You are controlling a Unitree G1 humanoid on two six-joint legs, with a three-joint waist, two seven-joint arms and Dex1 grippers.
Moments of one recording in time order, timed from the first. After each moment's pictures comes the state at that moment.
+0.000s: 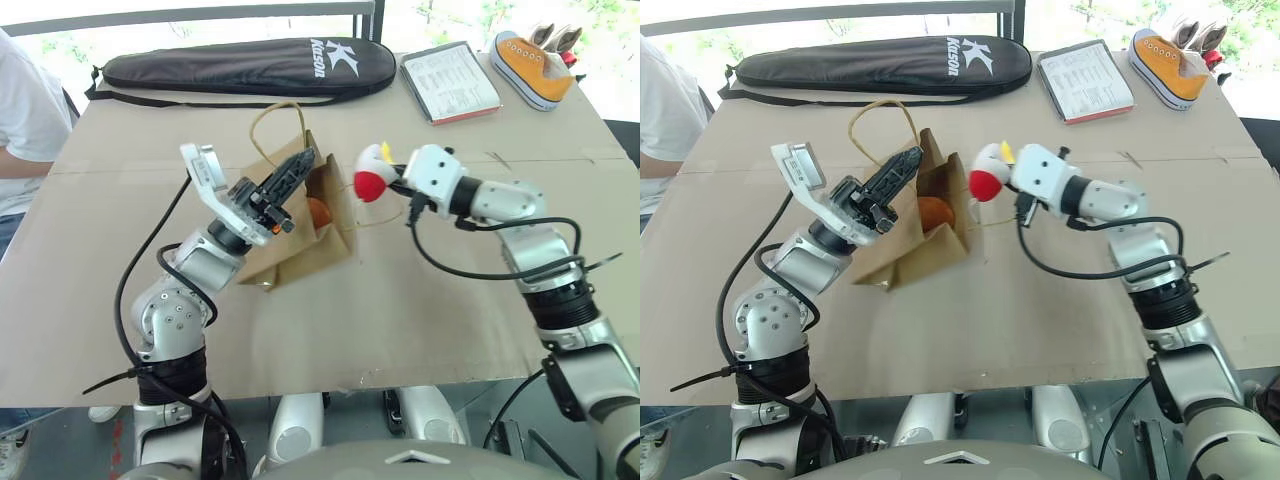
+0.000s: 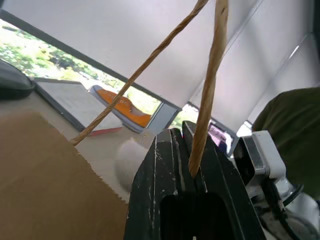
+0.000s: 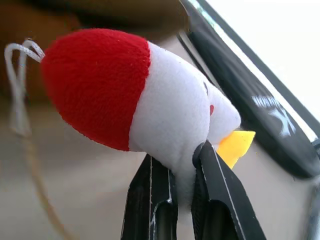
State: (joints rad) left arm -0.31 0.32 0.25 -0.34 -1.11 0.64 -0.48; right arm -0.65 -0.37 0.25 -0.07 -0.03 0.23 0.75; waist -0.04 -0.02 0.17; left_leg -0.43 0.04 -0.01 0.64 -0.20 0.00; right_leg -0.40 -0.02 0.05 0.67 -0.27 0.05
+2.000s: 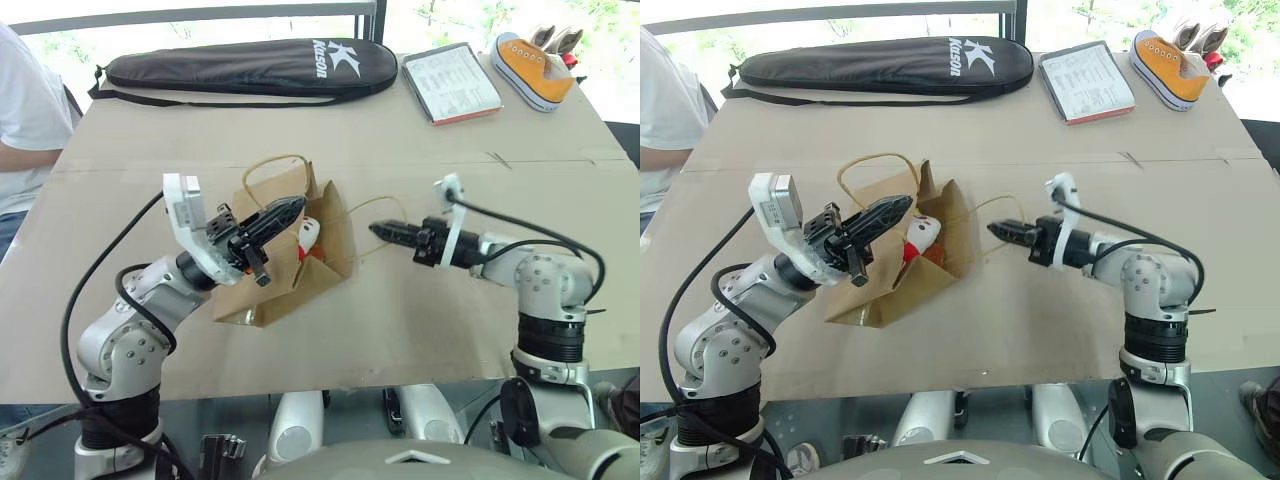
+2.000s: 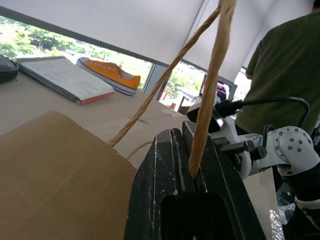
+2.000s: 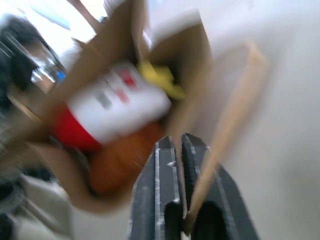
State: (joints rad) left arm -0.12 0.52 0.28 -0.45 -1.04 0.59 -0.71; right arm -0.52 -0.14 -0.28 -0.24 0.74 1.25 0.69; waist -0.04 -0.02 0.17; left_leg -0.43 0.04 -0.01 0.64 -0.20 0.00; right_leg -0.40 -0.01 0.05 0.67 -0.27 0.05
